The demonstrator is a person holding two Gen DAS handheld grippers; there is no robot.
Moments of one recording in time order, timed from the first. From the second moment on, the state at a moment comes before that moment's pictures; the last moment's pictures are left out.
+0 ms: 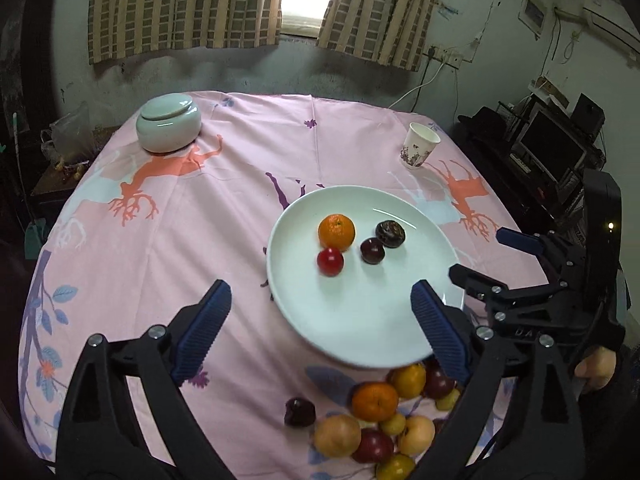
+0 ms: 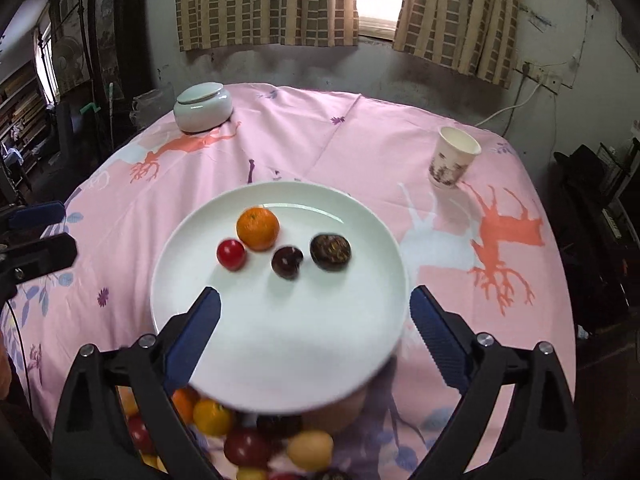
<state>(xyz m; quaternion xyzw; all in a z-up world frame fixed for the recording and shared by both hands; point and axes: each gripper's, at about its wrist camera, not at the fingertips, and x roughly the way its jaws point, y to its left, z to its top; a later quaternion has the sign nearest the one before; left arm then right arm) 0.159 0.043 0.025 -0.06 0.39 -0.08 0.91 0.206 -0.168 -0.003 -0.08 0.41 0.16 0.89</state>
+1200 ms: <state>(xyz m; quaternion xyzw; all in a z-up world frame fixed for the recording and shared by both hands) 0.059 0.042 -0.067 -0.05 0.44 -0.08 0.89 0.084 -0.248 -0.101 0.04 0.48 0.06 0.87</state>
